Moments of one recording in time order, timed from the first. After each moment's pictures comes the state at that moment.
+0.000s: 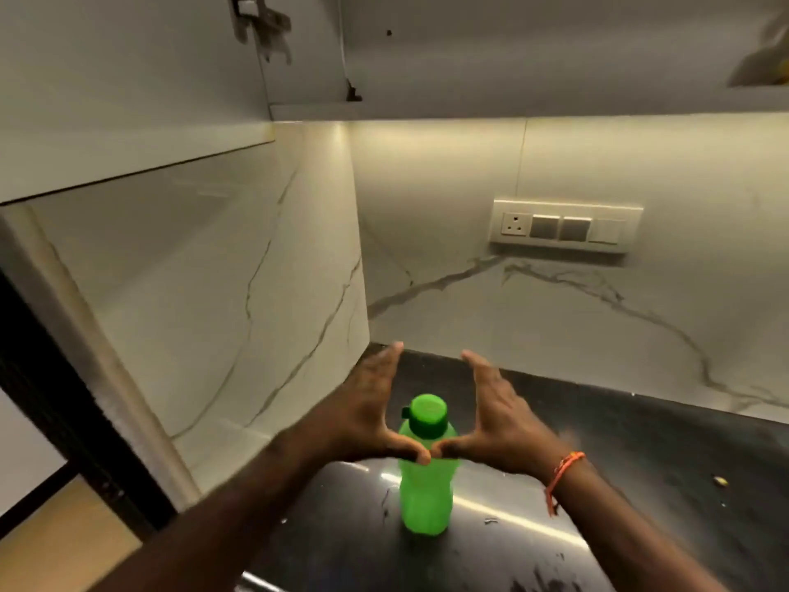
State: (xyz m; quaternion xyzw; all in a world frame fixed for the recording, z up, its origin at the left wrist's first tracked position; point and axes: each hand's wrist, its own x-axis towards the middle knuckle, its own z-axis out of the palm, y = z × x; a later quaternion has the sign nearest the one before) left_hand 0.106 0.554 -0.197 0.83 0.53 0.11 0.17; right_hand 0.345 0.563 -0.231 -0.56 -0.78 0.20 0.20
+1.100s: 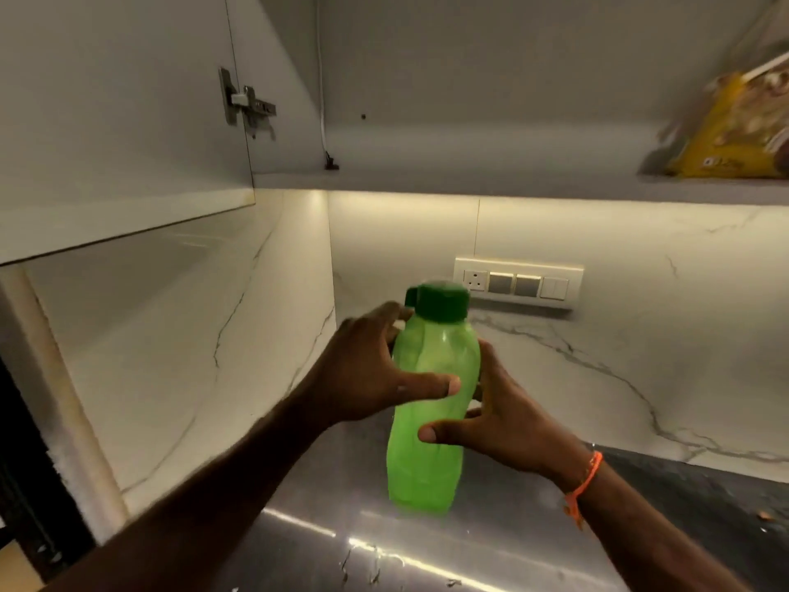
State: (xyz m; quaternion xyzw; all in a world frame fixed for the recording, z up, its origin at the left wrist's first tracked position) left_hand 0.165 0.540 -0.077 0.78 0.43 0.41 0.18; right_hand 0.375 0.524 -0.125 -0.43 -0.74 0.29 0.42
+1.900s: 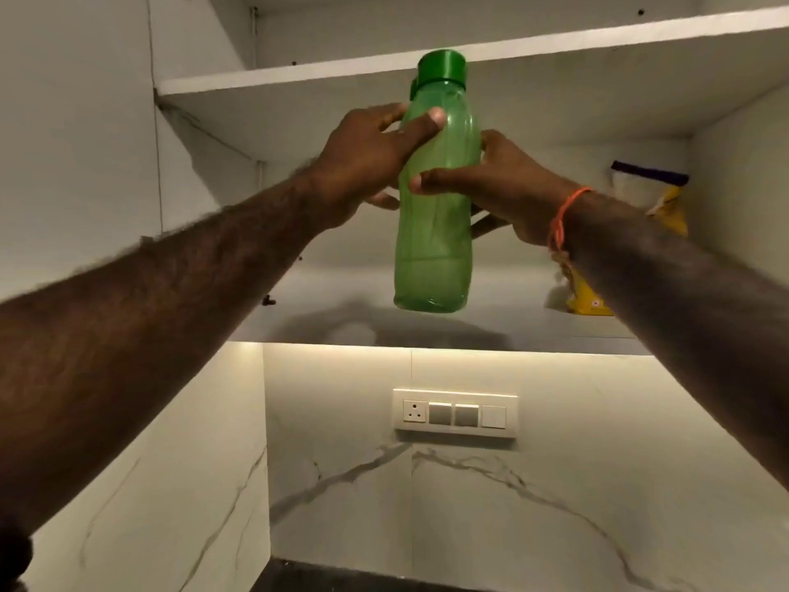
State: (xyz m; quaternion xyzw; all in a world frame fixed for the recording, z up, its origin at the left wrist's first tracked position) left_hand 0.276 0.591 0.241 0.77 0.27 0.56 0.15; right_hand 0.451 0.583 0.231 -0.41 -0.74 0.12 0.51
